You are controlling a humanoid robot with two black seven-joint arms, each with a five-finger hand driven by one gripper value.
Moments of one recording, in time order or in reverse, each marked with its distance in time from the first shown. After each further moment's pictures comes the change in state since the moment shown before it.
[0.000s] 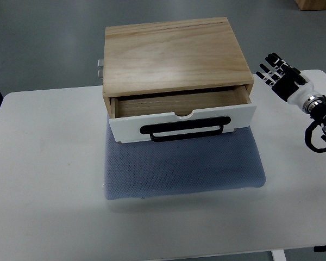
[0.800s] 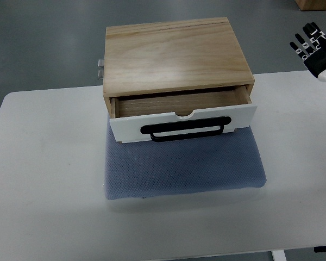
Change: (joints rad) left arm 0.000 0.000 0.000 0.000 0.000 0.000 0.000; right arm 0.045 -0.100 0.045 -0.002 0.024 0.003 0.049
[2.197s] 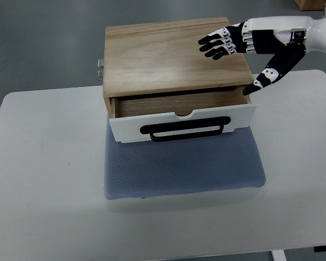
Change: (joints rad) left arm 0.000 0.000 0.000 0.000 0.000 0.000 0.000; right arm 0.699 -0.467 -0.569 0.838 -1.149 0.186 0.288
